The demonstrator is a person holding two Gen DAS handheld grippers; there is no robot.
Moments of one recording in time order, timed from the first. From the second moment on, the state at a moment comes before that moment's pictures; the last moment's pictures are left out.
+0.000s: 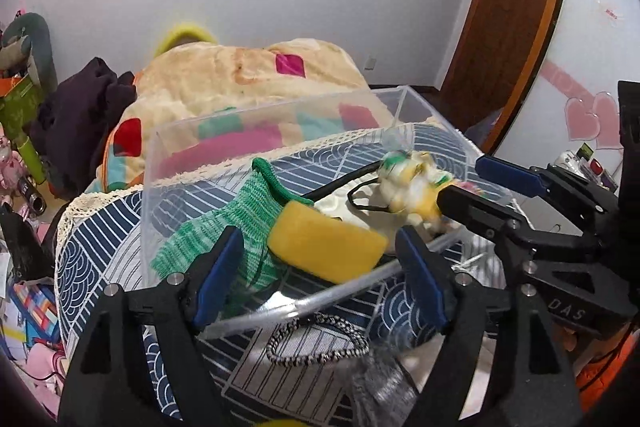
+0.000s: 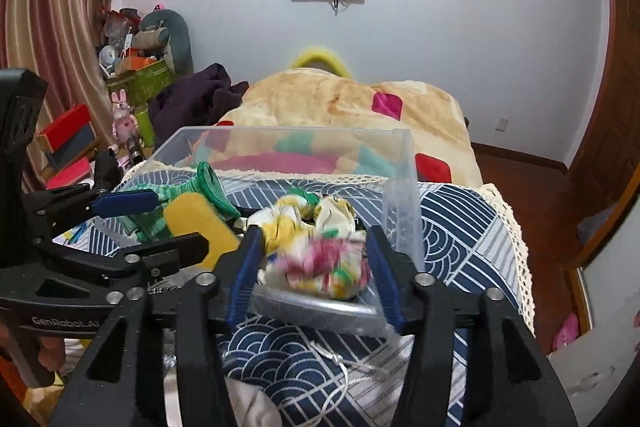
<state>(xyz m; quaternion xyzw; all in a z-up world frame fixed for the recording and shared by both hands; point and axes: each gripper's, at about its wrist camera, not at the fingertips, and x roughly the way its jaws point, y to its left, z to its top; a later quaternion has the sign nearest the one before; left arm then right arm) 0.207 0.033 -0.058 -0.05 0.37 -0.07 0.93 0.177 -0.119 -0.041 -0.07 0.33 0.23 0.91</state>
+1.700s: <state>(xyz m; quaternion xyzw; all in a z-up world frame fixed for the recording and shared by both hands) 0.072 0.041 -0.120 -0.07 0.36 -0.03 0.93 0.072 -0.160 -0.072 -0.02 0.34 0.26 0.90</state>
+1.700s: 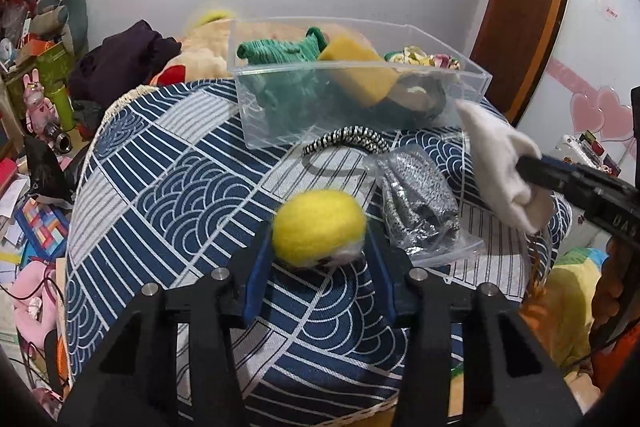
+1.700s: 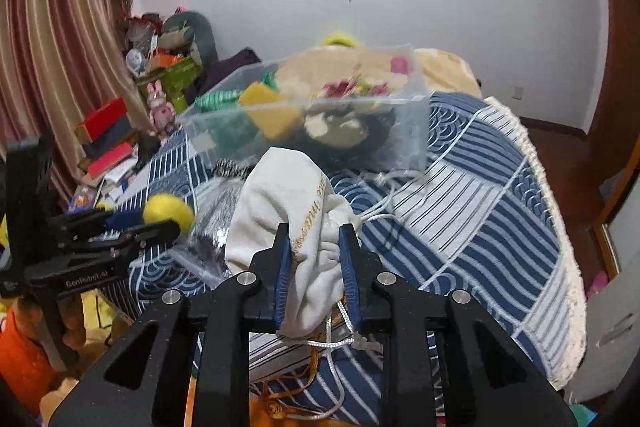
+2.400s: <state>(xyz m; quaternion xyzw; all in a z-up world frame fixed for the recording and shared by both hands) 0.107 0.069 -0.028 -0.06 0.26 -0.02 0.96 0.096 -0.158 0.013 -0.03 0.20 0.21 0.96</state>
